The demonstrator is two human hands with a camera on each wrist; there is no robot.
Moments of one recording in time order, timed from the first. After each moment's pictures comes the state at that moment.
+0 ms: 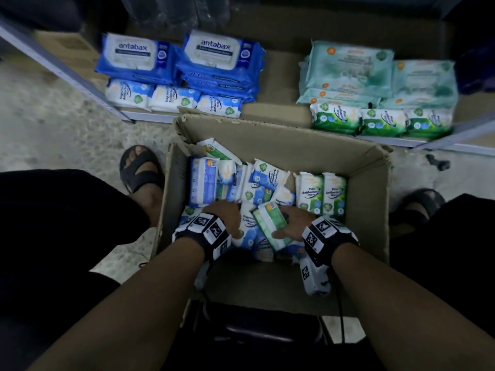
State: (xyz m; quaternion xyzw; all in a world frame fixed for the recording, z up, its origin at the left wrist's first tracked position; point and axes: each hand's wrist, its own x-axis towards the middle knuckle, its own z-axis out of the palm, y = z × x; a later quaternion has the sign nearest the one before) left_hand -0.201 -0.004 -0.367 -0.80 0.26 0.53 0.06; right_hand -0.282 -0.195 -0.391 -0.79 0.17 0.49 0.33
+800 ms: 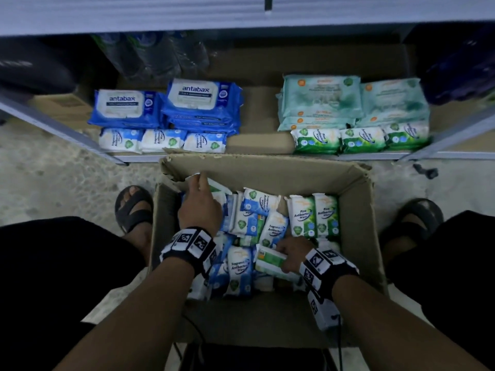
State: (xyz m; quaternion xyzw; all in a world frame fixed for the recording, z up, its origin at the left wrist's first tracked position) left_hand -0.157 -0.014 -0.365 -0.97 0.05 0.20 -0.11; right_hand -0.292 -0.204 -0.395 -0.82 0.08 0.50 0.26
